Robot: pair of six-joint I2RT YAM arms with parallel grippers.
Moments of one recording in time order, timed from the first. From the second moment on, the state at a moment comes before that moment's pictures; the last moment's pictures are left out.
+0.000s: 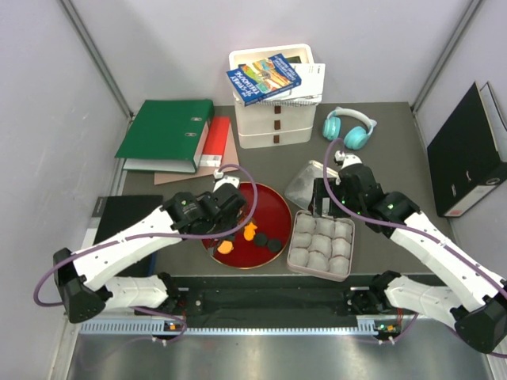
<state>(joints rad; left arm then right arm) -0.96 1.17 1.12 -1.09 -0.30 -0.66 0.63 0.99 0.94 -0.72 0.12 0.48</state>
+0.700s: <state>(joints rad) -0.96 1.29 1.06 -1.03 -0.35 -0.66 0.63 0.99 0.94 -0.72 0.12 0.48</state>
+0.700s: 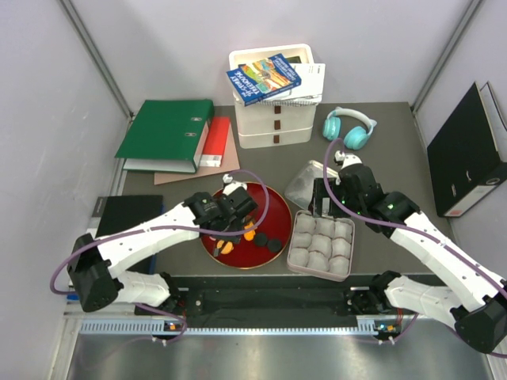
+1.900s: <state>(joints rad) -0.99 1.39 1.49 -1.01 -0.20 -0.56 0.63 1.00 1.05 -0.75 0.19 0.44</state>
